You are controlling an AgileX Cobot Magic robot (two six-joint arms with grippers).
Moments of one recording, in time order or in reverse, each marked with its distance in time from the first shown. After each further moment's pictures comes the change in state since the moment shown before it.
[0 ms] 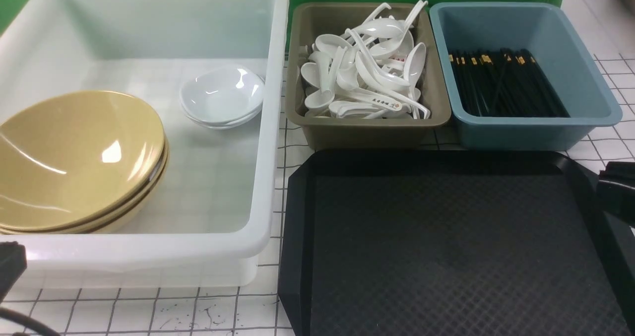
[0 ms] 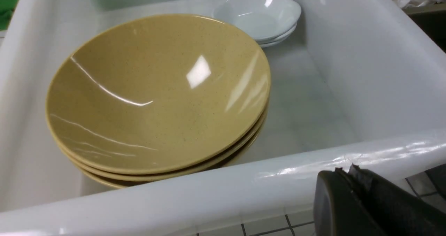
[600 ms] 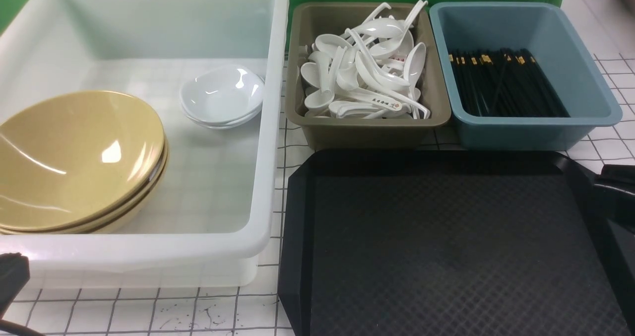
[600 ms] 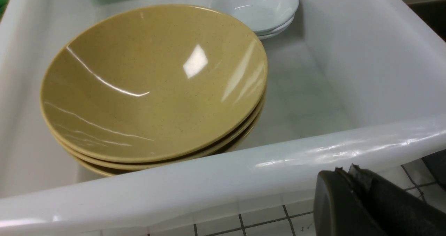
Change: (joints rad) right arm 0.000 0.000 0.011 0.000 -0.006 0.000; left arm 0.000 -0.016 0.010 0.000 0.018 0.000
